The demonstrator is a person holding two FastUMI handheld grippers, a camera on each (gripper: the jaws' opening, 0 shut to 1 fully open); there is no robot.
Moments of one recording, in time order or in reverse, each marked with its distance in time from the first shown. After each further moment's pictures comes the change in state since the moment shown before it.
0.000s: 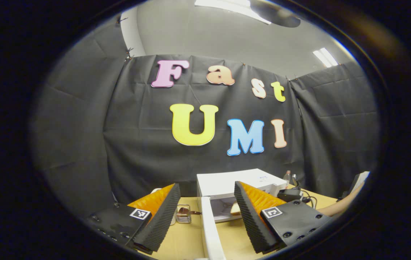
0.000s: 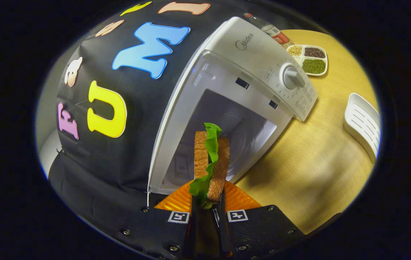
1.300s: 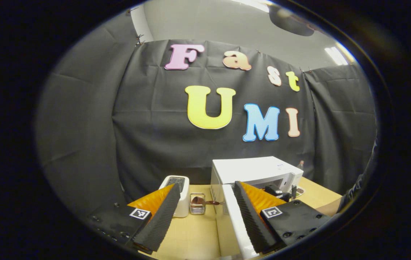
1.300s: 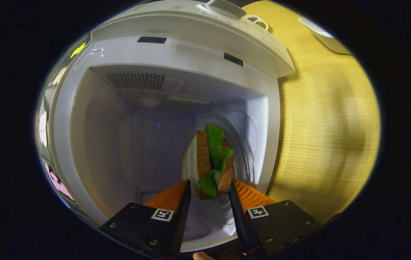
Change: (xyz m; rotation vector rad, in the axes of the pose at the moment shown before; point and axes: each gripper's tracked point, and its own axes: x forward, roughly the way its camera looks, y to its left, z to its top) left arm 0.033 0.065 -0.034 -0.023 0.108 0.065; right arm 0.117 -0.036 0.023 0.360 -0.325 -0.094
